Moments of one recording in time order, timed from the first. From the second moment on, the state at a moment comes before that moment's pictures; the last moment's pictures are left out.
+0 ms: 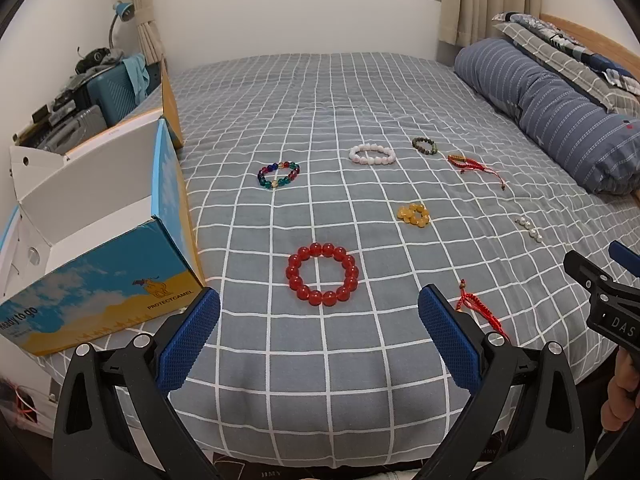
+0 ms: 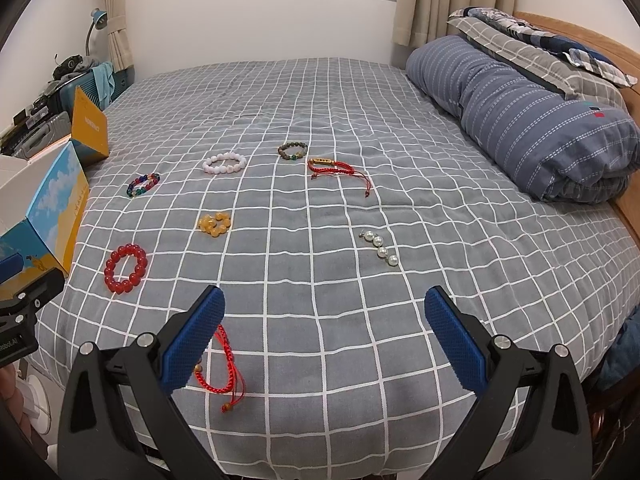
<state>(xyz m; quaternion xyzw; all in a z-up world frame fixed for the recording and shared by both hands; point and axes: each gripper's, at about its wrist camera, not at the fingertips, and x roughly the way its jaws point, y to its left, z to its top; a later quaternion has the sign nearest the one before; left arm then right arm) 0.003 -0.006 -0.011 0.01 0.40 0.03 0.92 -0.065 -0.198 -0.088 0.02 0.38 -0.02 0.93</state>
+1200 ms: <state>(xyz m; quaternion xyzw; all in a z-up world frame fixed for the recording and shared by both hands) 0.282 0.051 -0.080 -0.06 0.49 0.09 0.86 0.073 -0.258 -0.150 0.02 0.46 -0.04 0.89</state>
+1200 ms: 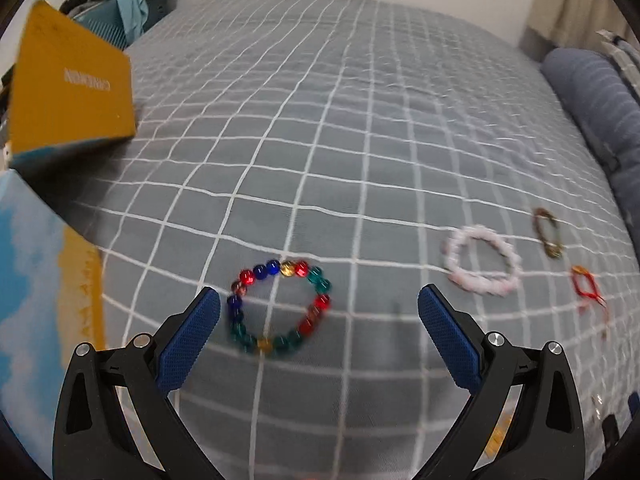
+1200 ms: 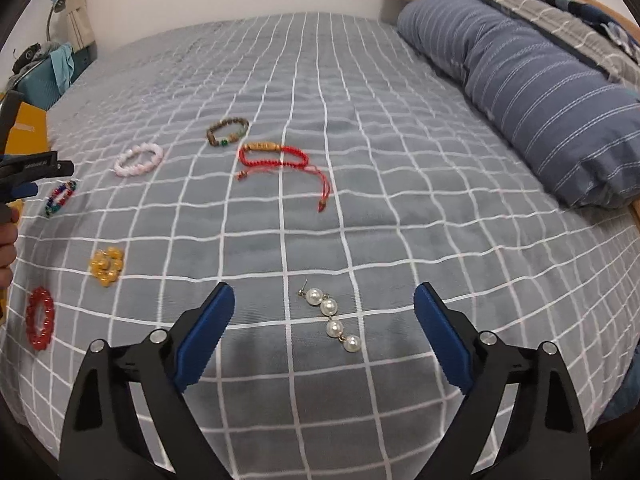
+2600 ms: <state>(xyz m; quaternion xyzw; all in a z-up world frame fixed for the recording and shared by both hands) 0.266 0.031 -0.051 -0.03 0.49 0.03 0.87 0.082 -0.252 -0.148 0.03 0.48 -0.04 0.88</state>
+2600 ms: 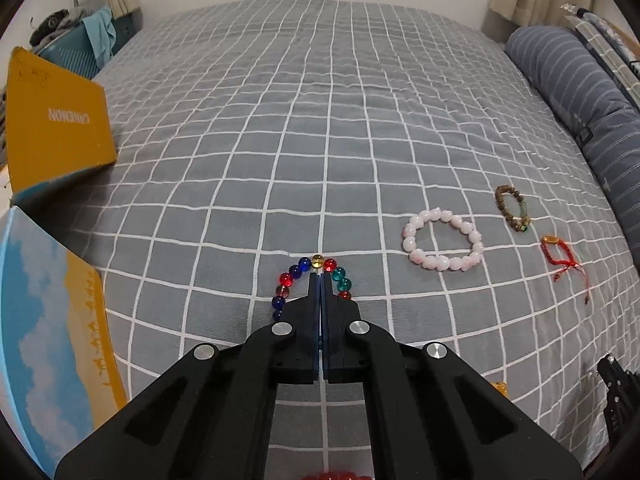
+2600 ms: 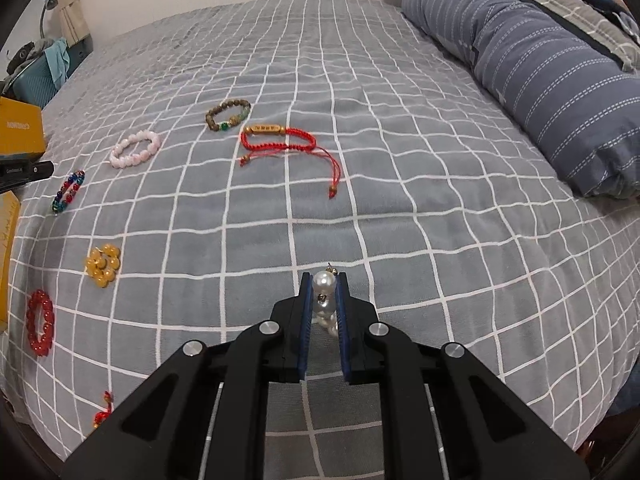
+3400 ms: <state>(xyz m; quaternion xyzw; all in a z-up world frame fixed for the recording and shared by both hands) 0.283 0.054 -0.101 -0.04 0.52 0.06 0.85 0.076 -0.247 -0.146 0.04 0.48 -0.03 0.88</state>
